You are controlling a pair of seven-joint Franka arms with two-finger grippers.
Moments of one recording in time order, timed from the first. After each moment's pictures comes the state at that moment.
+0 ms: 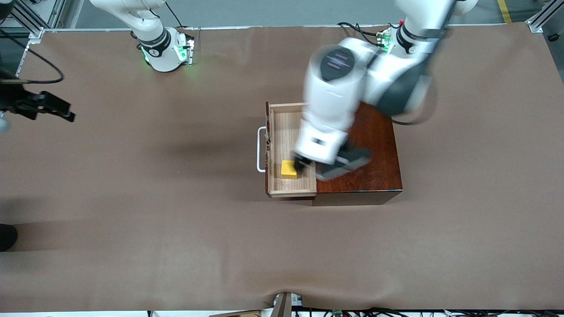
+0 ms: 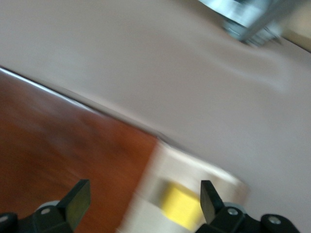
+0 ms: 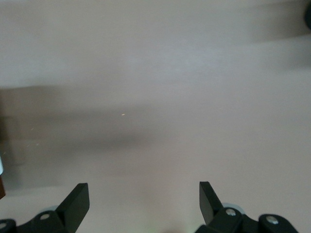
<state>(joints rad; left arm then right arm) -0.51 0.53 -0.05 -1.17 0.13 1.82 -1.05 0.06 0.03 -0.02 -1.51 0.03 1.48 0.09</state>
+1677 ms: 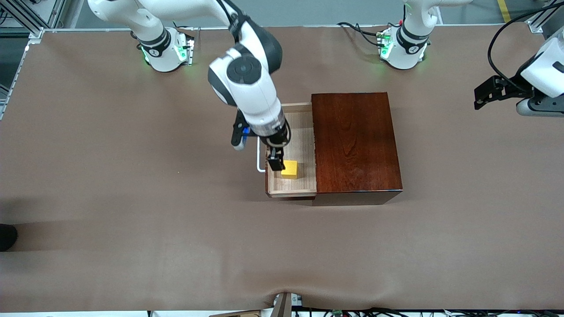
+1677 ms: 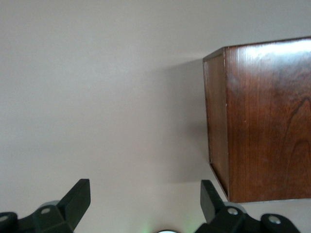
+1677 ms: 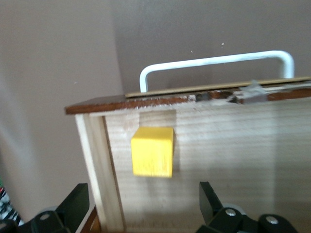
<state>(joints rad) -0.02 -0.05 -0.06 -1.60 0.04 1.51 0.02 0.73 0.58 0.00 -1.39 0.06 2.20 2.37</state>
